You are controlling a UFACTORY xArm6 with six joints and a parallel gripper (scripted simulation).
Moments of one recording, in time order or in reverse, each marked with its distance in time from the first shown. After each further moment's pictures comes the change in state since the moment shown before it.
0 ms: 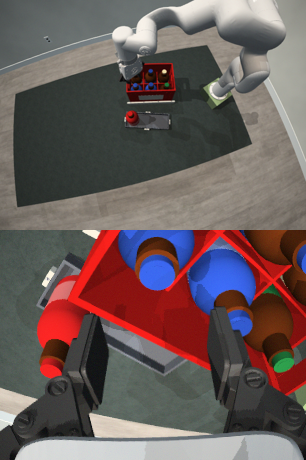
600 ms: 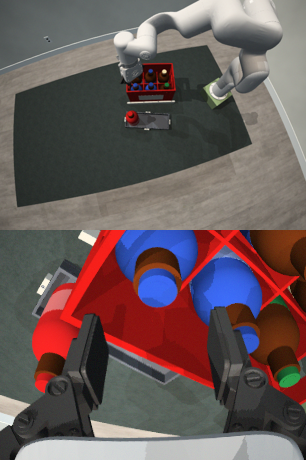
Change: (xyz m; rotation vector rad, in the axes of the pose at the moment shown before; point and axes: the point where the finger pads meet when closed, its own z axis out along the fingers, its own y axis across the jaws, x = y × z) arm 0.000 0.000 0.021 0.000 0.000 0.000
